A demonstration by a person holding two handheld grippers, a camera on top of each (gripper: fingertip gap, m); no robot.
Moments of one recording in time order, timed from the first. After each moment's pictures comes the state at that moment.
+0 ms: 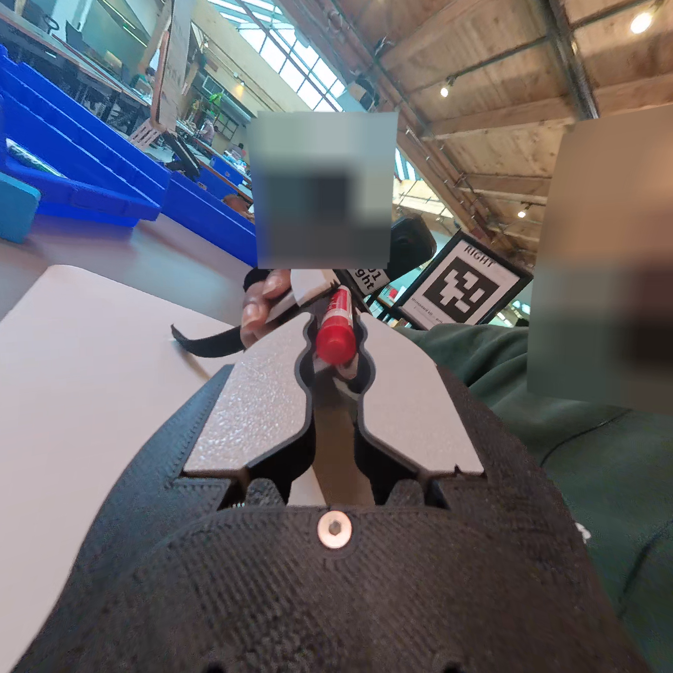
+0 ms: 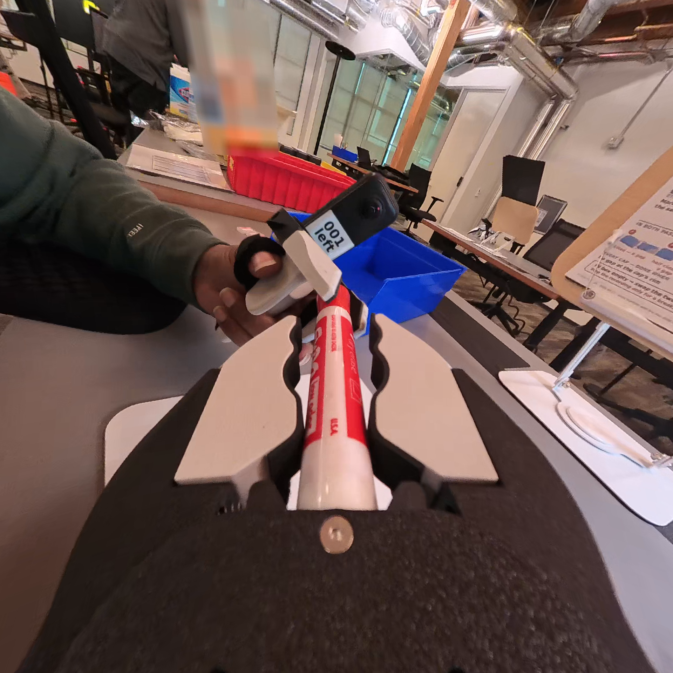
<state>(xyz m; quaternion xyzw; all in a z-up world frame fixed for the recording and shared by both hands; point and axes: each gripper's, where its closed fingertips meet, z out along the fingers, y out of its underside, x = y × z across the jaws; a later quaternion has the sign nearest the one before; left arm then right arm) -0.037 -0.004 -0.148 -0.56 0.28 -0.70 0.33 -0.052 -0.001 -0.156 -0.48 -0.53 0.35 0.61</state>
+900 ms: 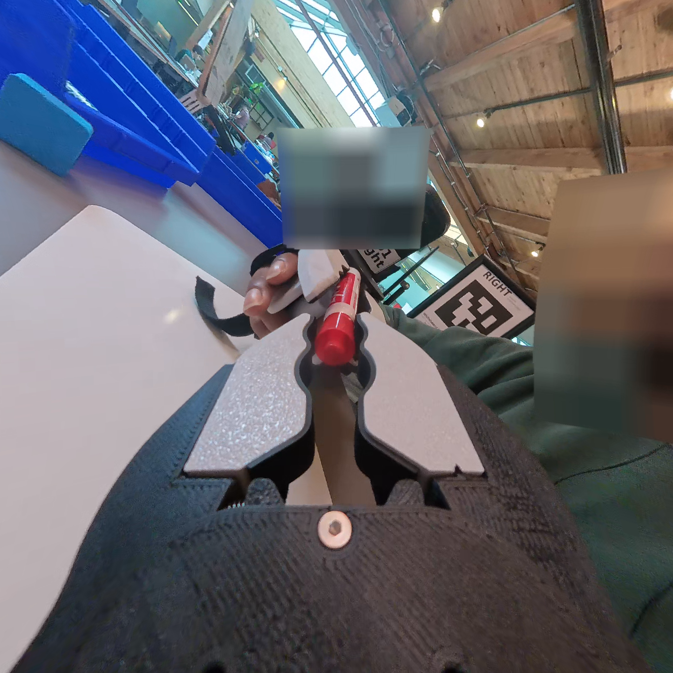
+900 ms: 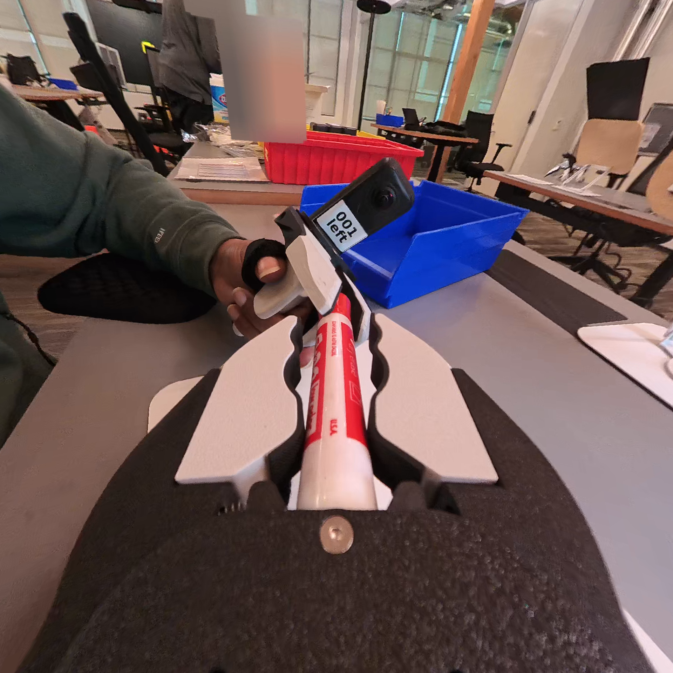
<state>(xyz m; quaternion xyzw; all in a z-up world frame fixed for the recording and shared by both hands) -0.031 0.010 -0.177 -0.61 0.22 -0.70 0.29 -0.048 0.011 -0.180 -0.52 -0.52 0.42 0.52</state>
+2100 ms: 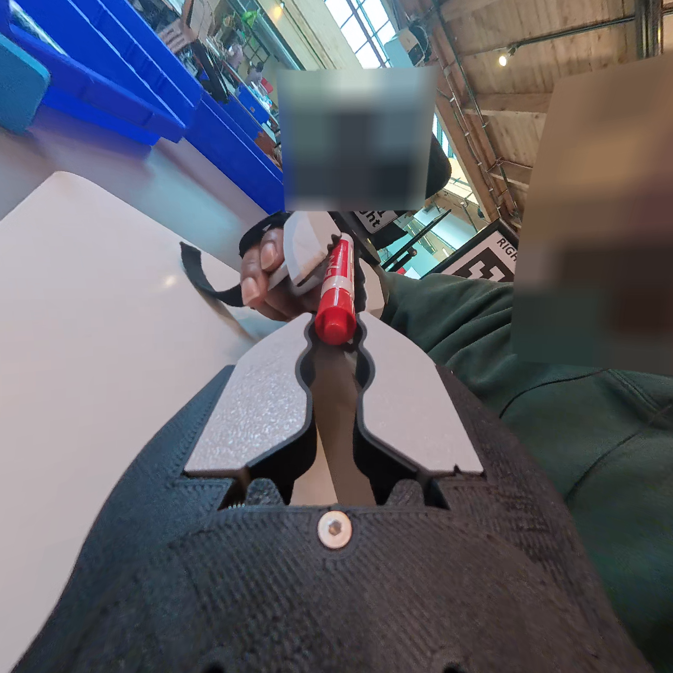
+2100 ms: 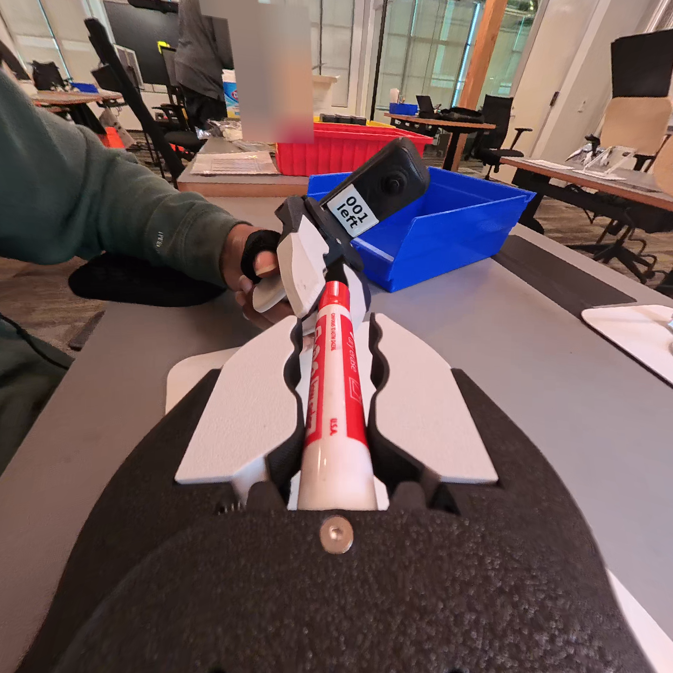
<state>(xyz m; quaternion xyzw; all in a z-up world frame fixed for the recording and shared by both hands) -0.009 0.005 -0.185 -0.63 0.26 -0.69 0.26 -0.024 0.015 -0.184 -0.53 -0.53 0.44 0.50</state>
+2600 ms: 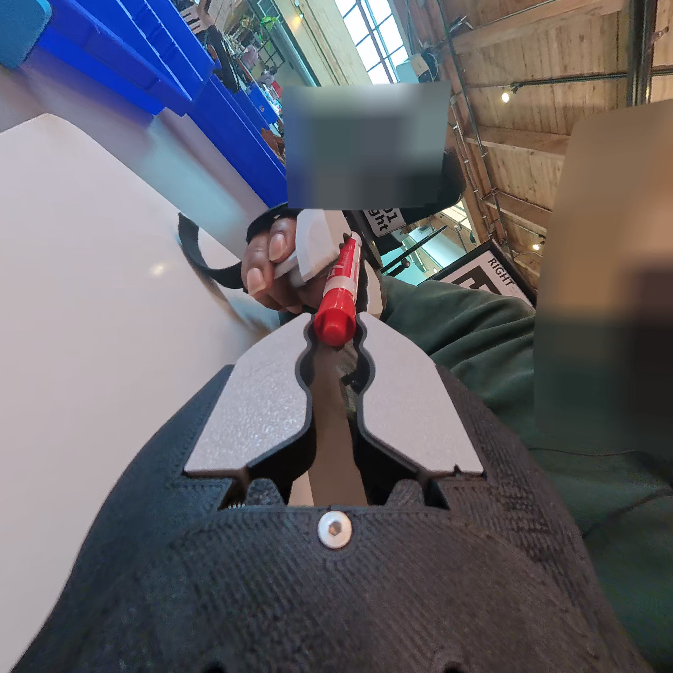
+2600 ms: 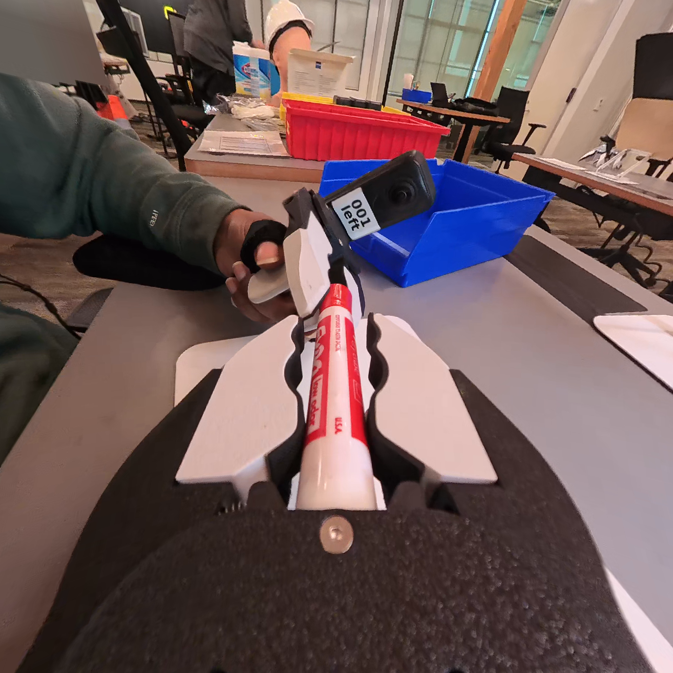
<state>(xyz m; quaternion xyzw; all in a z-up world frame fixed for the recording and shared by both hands) -0.011 -0.009 -0.193 -0.64 0.22 -0.70 0.23 -0.027 0.001 -0.190 -0.52 -0.56 0.42 0.49</state>
